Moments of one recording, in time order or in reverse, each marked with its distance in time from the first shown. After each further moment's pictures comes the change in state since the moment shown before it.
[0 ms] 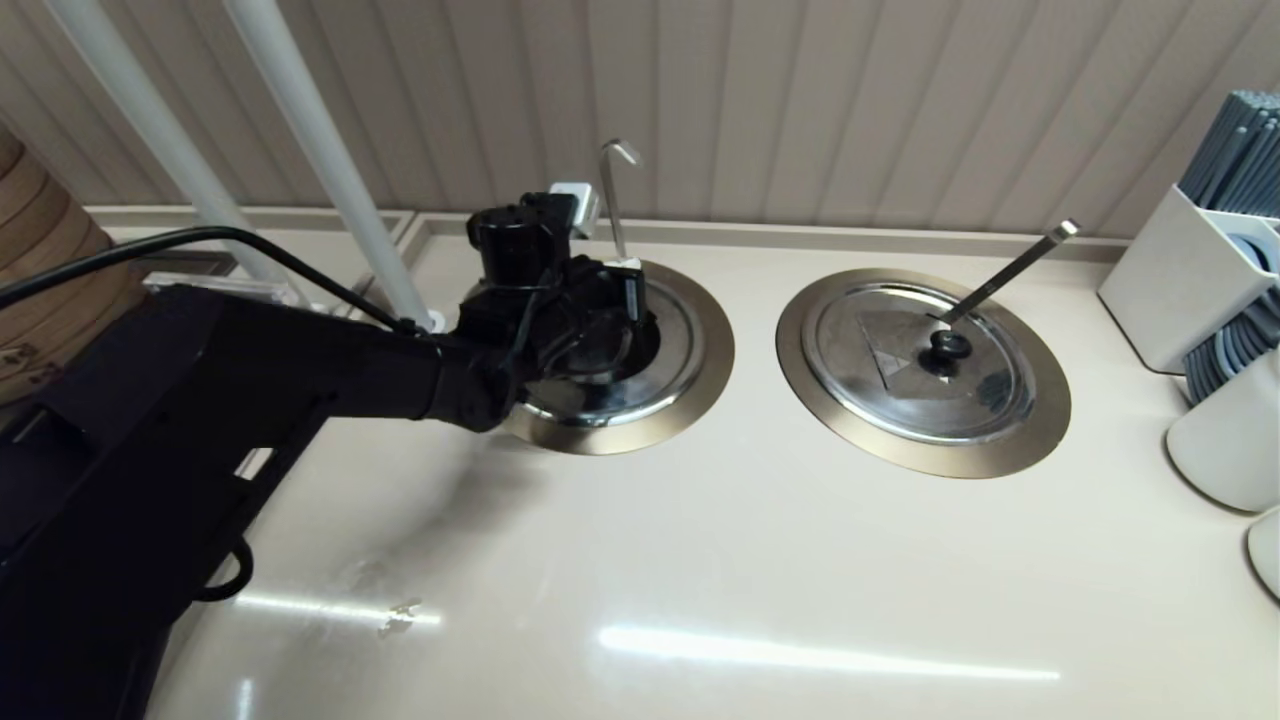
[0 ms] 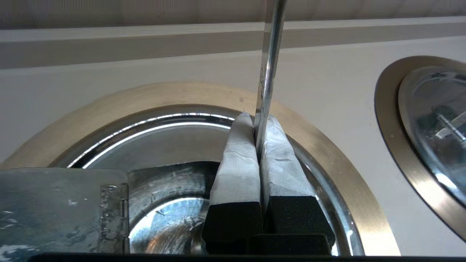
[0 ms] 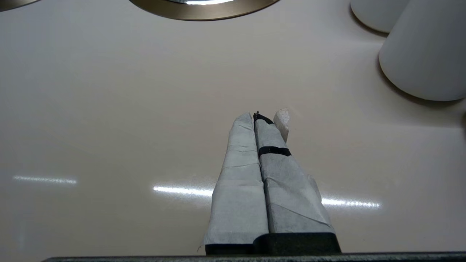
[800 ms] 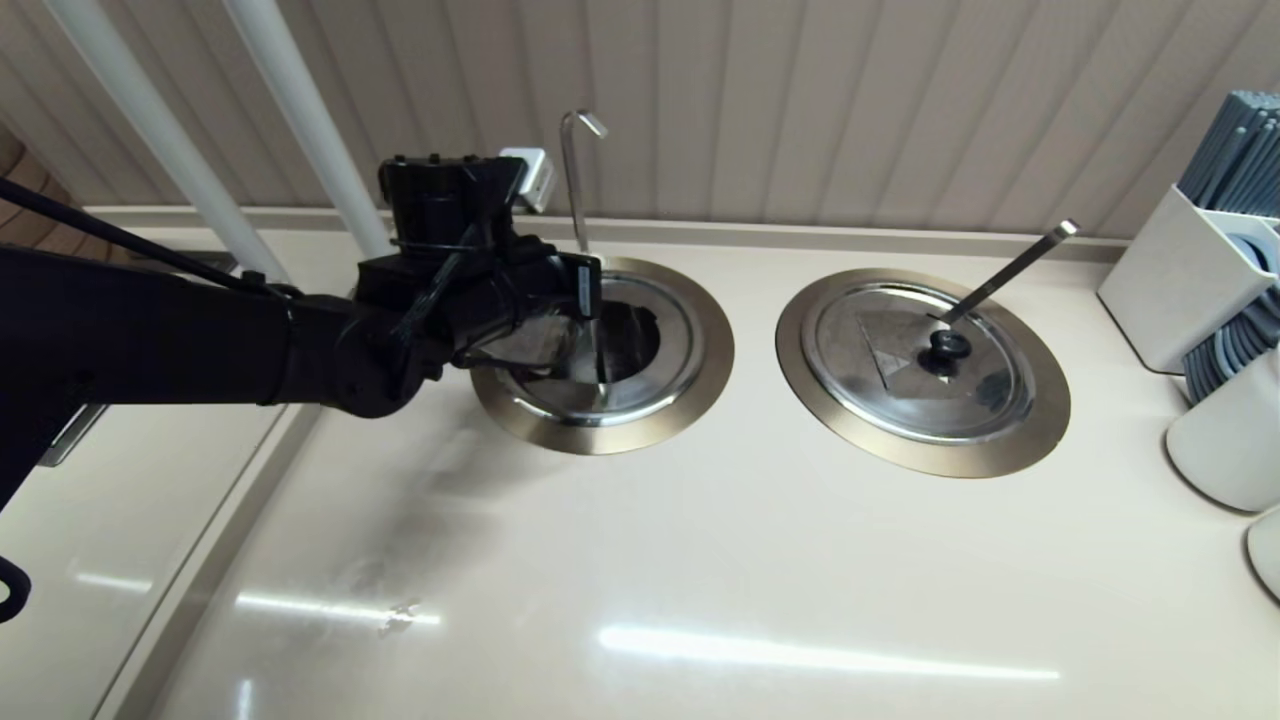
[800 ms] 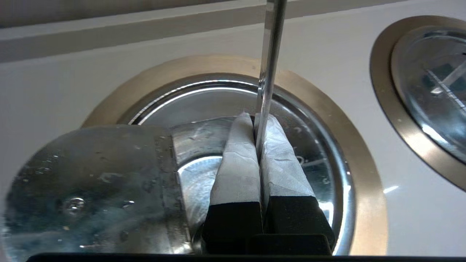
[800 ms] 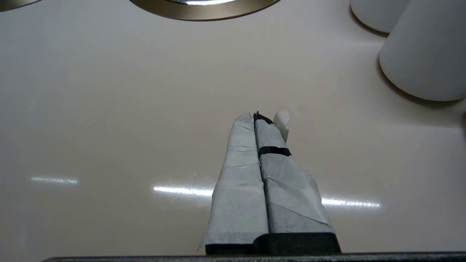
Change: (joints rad) left arm 0.029 -0.238 0.191 0.169 -0.034 0.061; right arm 0.000 0.000 0.000 0.000 0.000 0.000
